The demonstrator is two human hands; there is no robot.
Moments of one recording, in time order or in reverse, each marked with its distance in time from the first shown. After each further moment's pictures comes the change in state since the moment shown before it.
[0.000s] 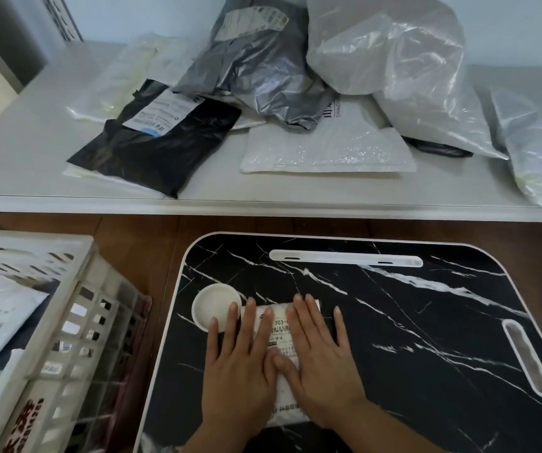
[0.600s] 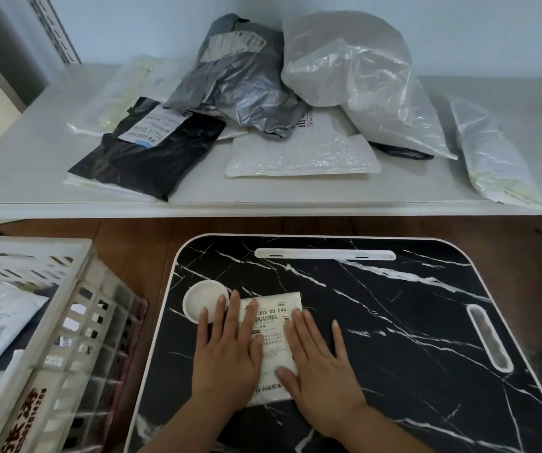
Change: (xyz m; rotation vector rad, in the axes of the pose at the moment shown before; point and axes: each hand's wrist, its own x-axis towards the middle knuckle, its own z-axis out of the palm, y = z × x) left_hand -0.001 0.004 -0.005 0.098 -0.038 -0.025; right_hand -0.046 0.012 -0.003 -0.049 -0.024 0.020
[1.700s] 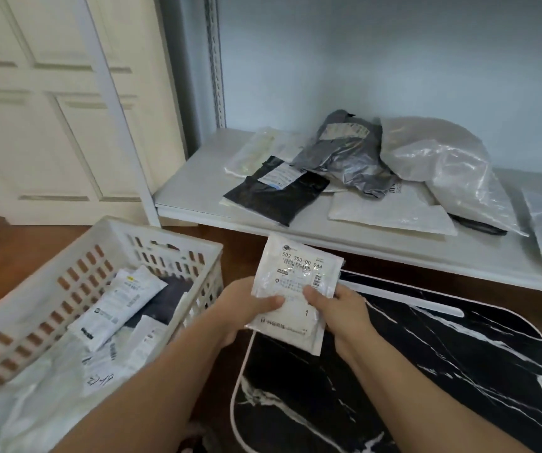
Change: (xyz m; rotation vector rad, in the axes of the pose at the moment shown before) left_hand -0.048 -0.096 -0.186 -1.308 -0.178 -0.394; right_hand 0.065 -0.132 -0.158 1.615 -0.038 0.504
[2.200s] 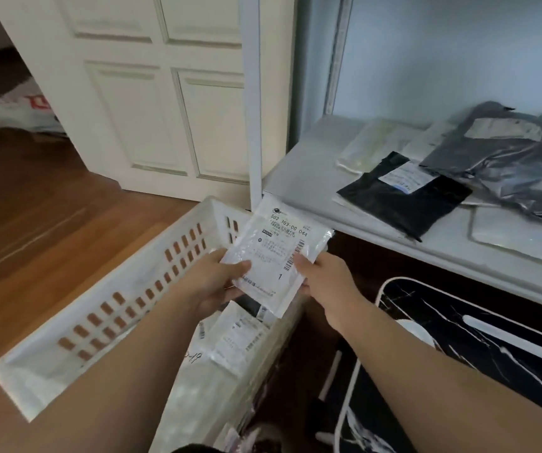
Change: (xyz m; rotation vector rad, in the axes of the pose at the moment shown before) left_hand -0.008 -0.057 -0.201 -0.583 0.411 -0.114; right_hand 0.037 0.012 0.208 -0.325 -0.363 -0.087
